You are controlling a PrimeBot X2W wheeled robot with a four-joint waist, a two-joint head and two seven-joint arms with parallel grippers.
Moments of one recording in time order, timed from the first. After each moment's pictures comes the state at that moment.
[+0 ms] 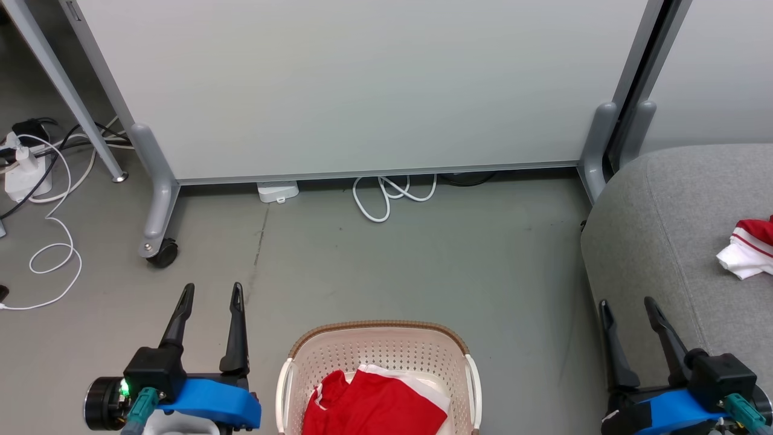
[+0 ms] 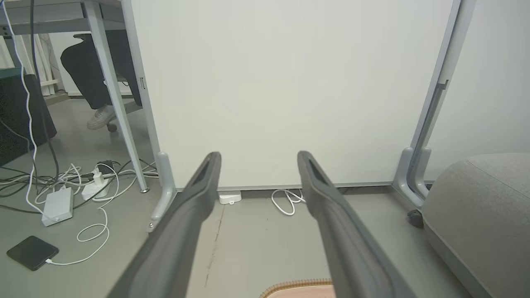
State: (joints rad) left arm -0.07 0.10 -0.08 0.29 -0.16 -0.08 -0.26; right arm -0.01 -0.05 -0.06 0.22 0.11 0.13 -0.26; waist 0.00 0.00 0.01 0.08
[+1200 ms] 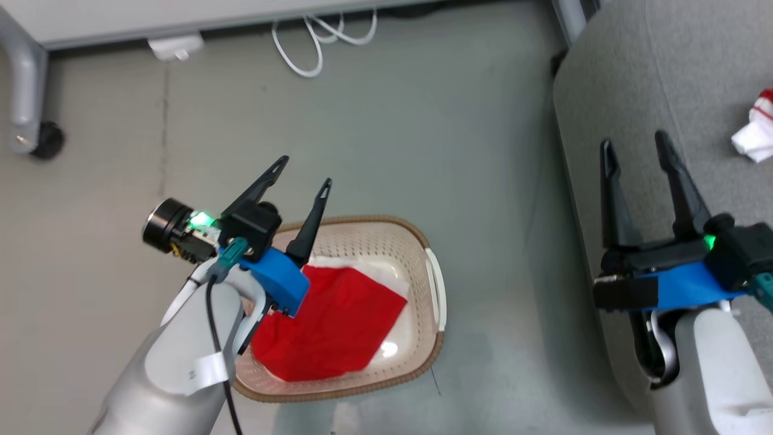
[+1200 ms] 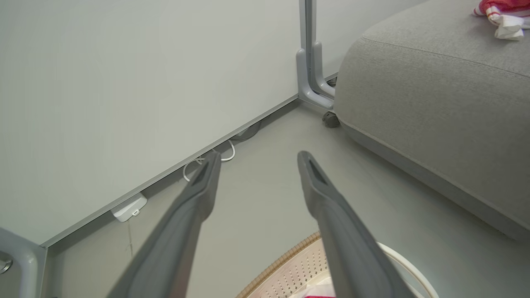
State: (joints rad) left arm -0.61 0.22 -0.53 0.62 -0.18 -0.13 -0.26; right arm -0.34 -0.05 -0.03 0.12 0.09 0.13 -0.26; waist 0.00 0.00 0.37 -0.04
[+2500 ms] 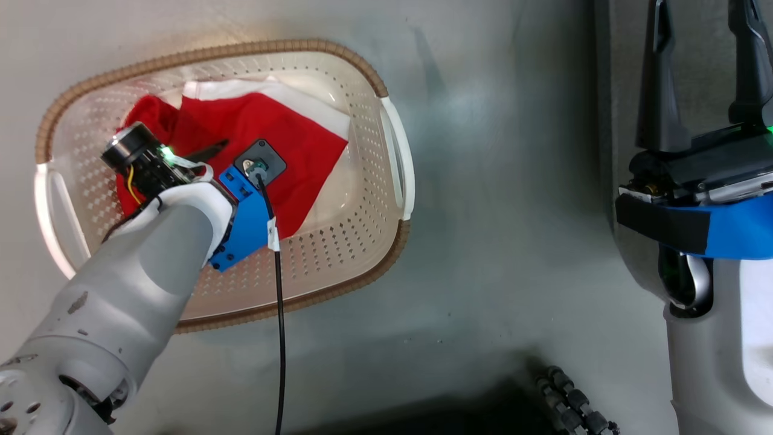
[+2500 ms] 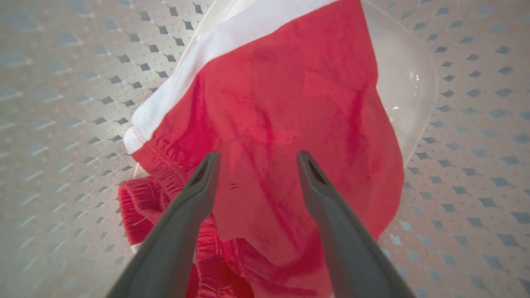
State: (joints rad) left arm -1.09 0.22 -1.27 1.22 -0.43 -0.13 0.00; right arm -0.55 -0.05 -0.01 -0.08 0.05 0.13 -0.26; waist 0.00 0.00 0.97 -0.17
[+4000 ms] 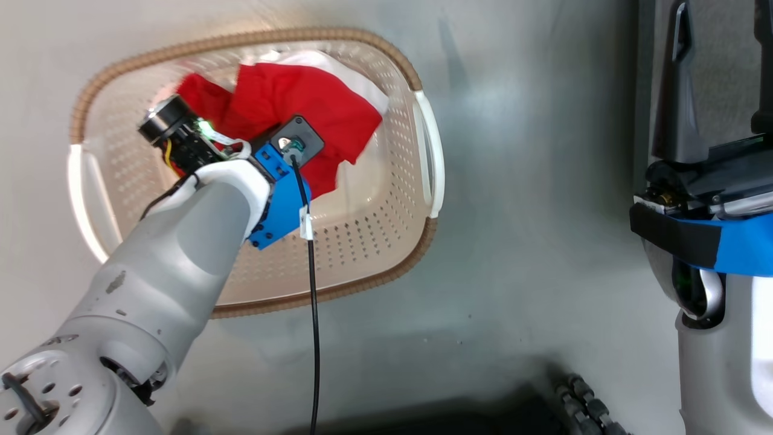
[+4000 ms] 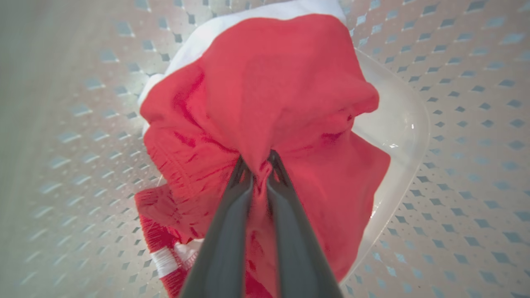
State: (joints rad) left arm -1.15 0.12 -1.27 1.29 -0.44 -0.12 -0.07; right arm -0.51 -0.05 -0.04 -0.14 0.00 0.13 -0.26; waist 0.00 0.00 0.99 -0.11
